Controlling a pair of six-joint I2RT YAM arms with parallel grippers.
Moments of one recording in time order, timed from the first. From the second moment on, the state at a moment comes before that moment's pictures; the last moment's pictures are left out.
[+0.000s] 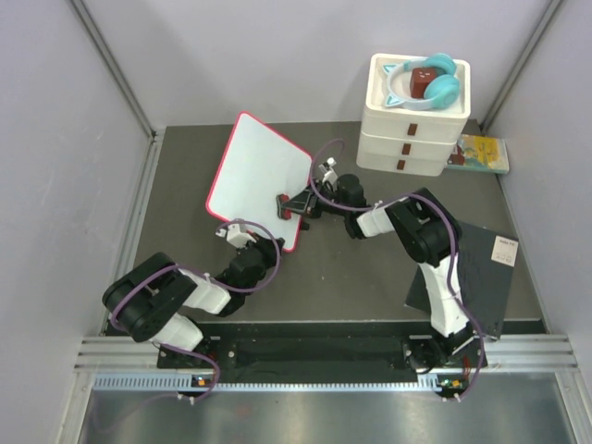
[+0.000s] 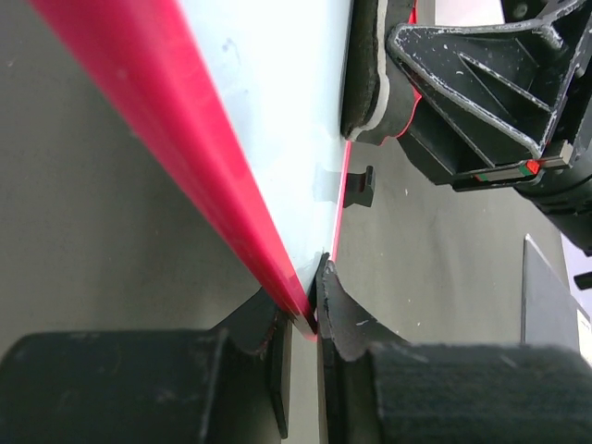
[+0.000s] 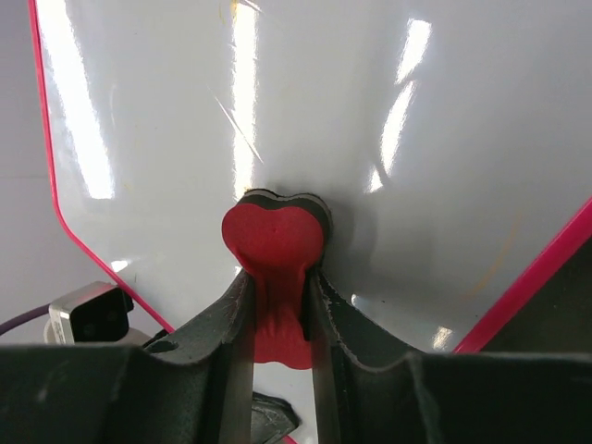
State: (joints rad) left arm -0.73 1.51 0.21 0.95 -0.42 -0.97; right arm 0.57 2.19 1.14 0.84 -0.61 1.09
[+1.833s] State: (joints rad) left arm -0.75 1.50 0.21 0.95 -0.43 -0.91; right arm 0.43 2.18 1.28 0.35 -0.41 0.96
